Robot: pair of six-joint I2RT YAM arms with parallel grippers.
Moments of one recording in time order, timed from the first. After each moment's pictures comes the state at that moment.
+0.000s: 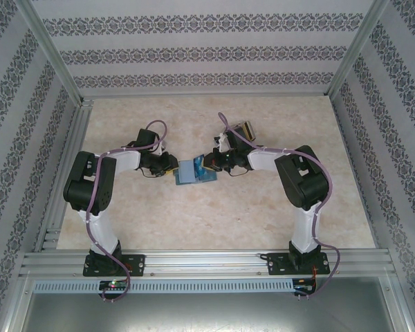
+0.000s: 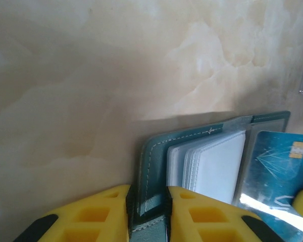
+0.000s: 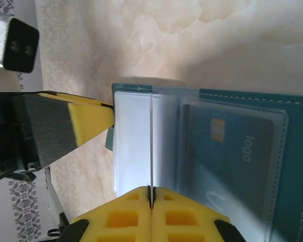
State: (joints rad) left arm -0.20 1.87 1.02 -0.23 0.53 -0.61; right arm 0.46 1.97 1.12 0.00 -0.72 0.75
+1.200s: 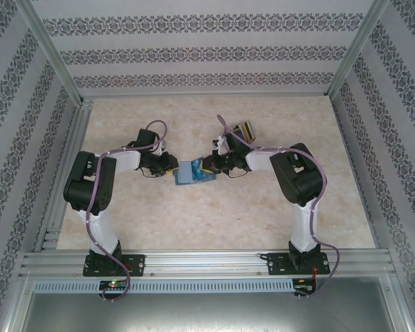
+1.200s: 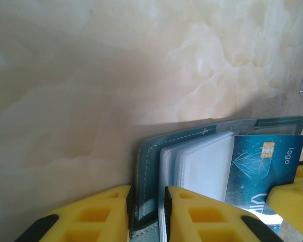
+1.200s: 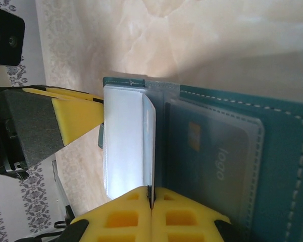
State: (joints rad) left arm -0.20 1.87 1.02 -0.23 0.53 -0.61; right arm 0.46 2.04 1.12 0.05 -0.78 0.77
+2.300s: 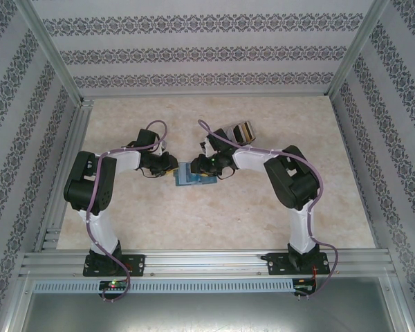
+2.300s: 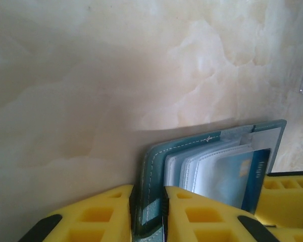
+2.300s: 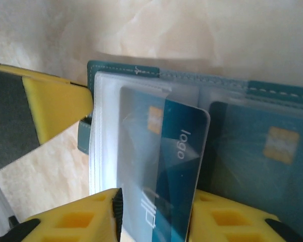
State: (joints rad) left arm -0.20 1.88 1.02 -0.23 0.54 -0.61; right arm 0.59 2.02 1.27 -0.26 -0.52 0.65
